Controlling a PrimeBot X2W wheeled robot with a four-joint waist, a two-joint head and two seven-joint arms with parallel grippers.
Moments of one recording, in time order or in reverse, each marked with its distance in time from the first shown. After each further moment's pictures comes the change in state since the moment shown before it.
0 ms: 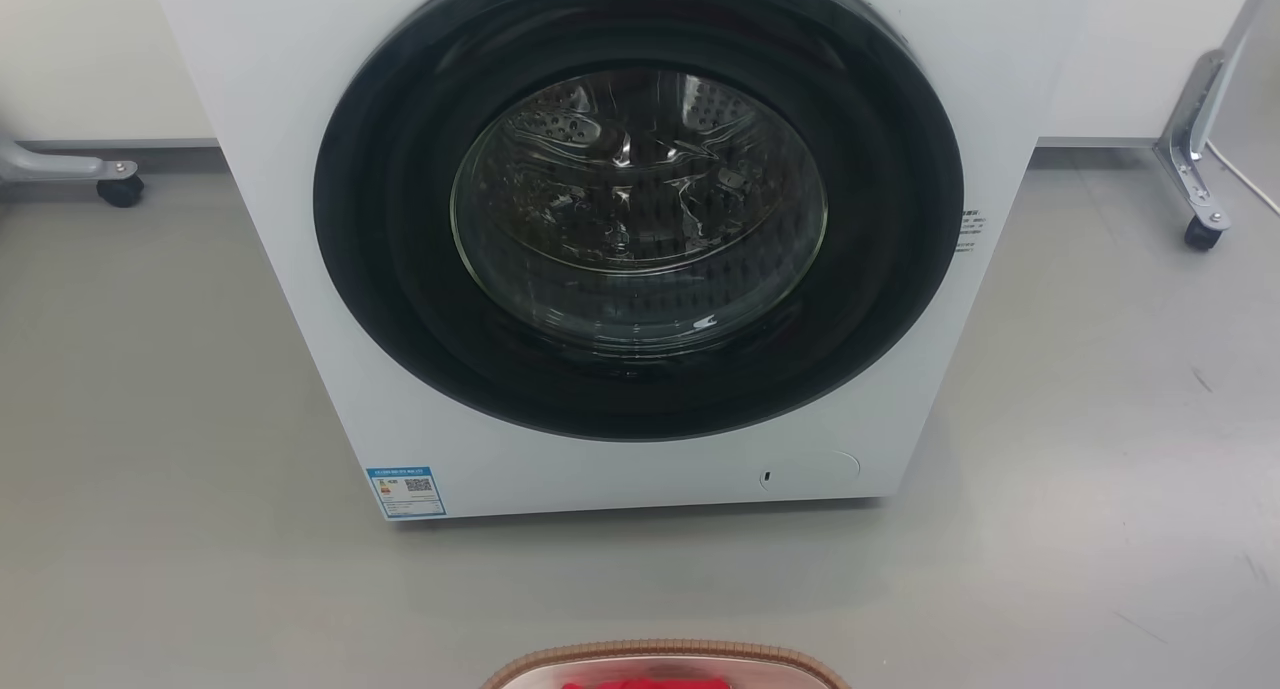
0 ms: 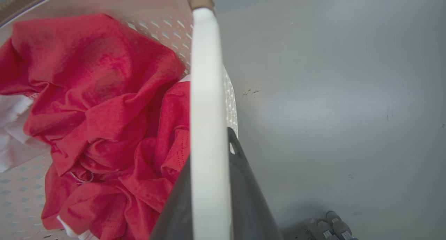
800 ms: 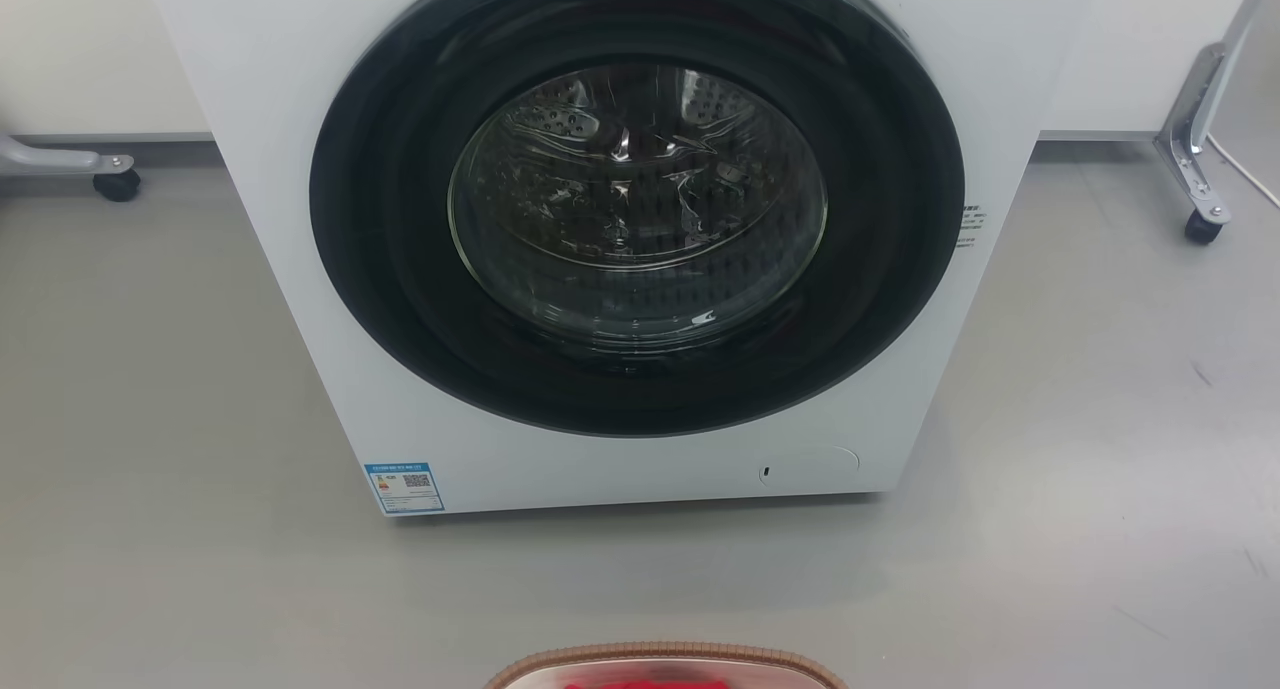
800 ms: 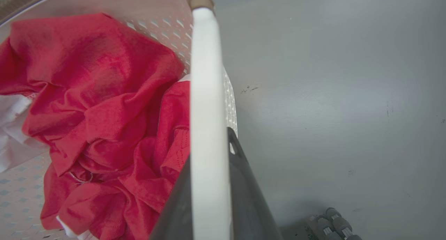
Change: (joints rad) left arm -0.001 0.000 -0.016 0.000 -0.016 0.003 -0.001; right arm -0.006 -0.001 0.050 0.012 0.053 0.000 -0.022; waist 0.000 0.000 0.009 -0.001
